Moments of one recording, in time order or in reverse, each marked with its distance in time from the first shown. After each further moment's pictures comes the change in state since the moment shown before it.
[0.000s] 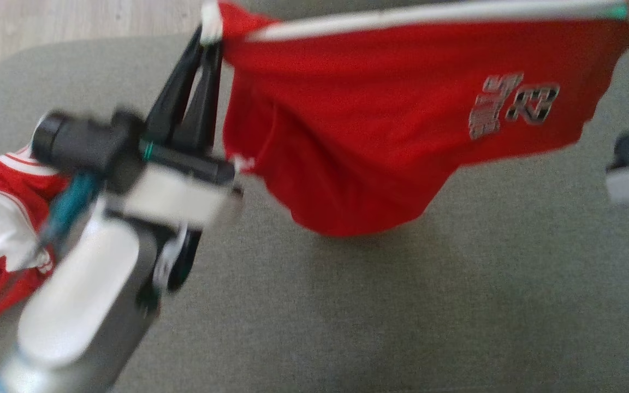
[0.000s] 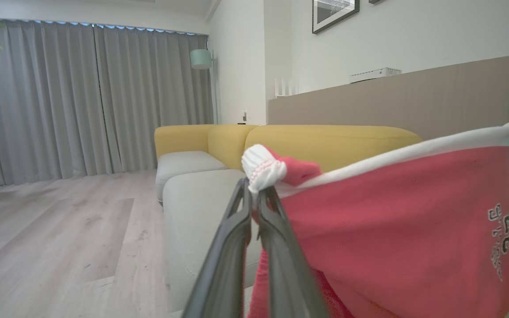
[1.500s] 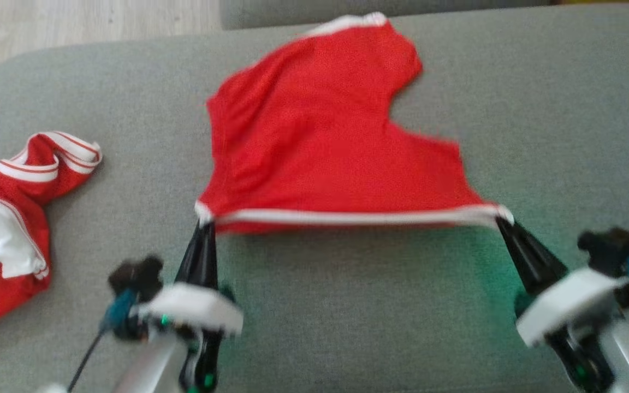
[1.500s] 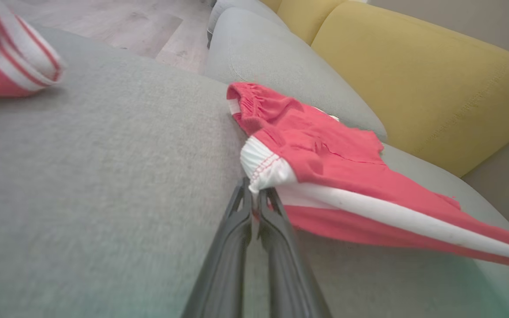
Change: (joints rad) left arm 0.211 -0.312 0.148 0.852 -0.242 -0.263 -0.350; right arm 0.195 -0.046 0.301 0.585 0.315 0.000 -0.225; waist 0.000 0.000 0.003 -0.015
